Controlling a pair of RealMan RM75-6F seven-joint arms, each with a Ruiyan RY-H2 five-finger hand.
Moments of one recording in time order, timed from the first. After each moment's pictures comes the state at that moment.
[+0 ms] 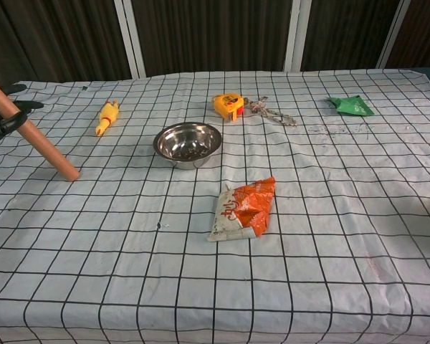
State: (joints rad) left arm -0.47 -1.69 -0.24 -0.91 1.38 1.15 -1.28; right arm 0.22 -1.07 -0.10 -1.66 -1.66 1.27 0.04
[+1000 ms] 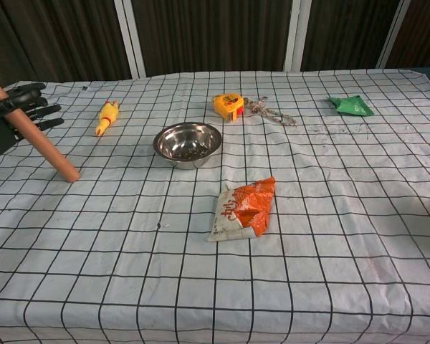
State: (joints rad) left arm -0.52 -1.59 -0.29 -1.07 1.33 0.98 -1.60; right arm 0.21 -1.06 -0.09 -1.66 -1.65 1.28 0.06
